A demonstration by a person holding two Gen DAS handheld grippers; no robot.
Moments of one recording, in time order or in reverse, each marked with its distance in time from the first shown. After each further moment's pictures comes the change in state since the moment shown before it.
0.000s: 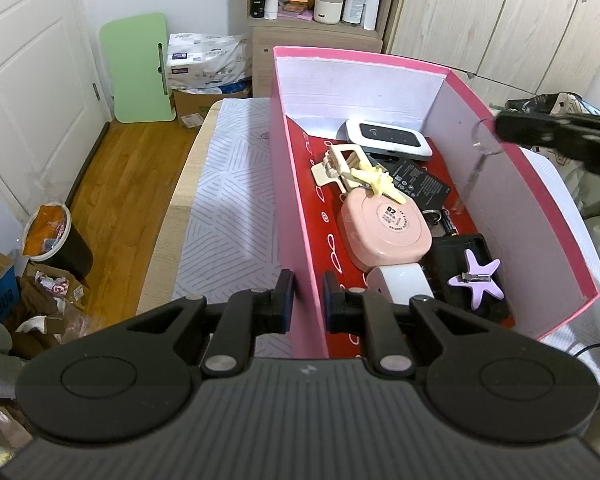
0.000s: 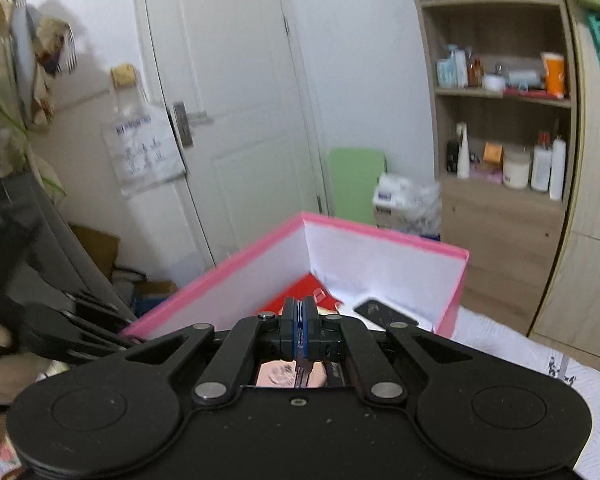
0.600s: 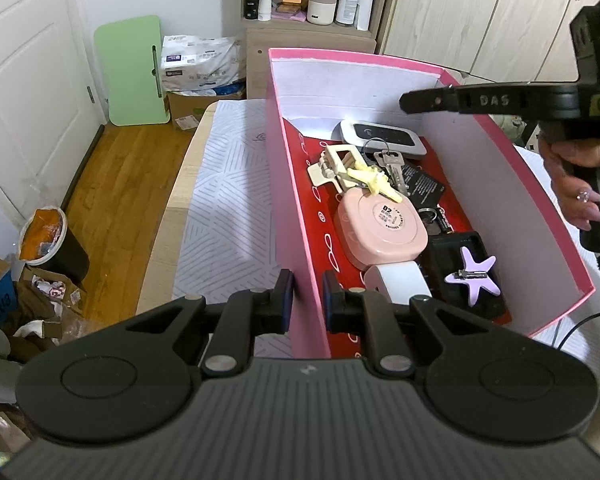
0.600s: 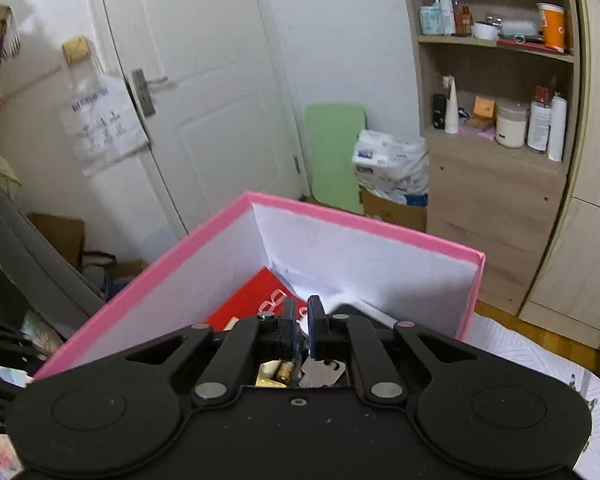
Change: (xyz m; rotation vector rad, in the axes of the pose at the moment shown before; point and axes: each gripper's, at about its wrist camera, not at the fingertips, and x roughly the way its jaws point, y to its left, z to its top) left arm -0.003 0.002 0.000 0.013 -0.002 -0.016; right arm 0.071 -0.030 0.026 0.066 0.104 -0.033
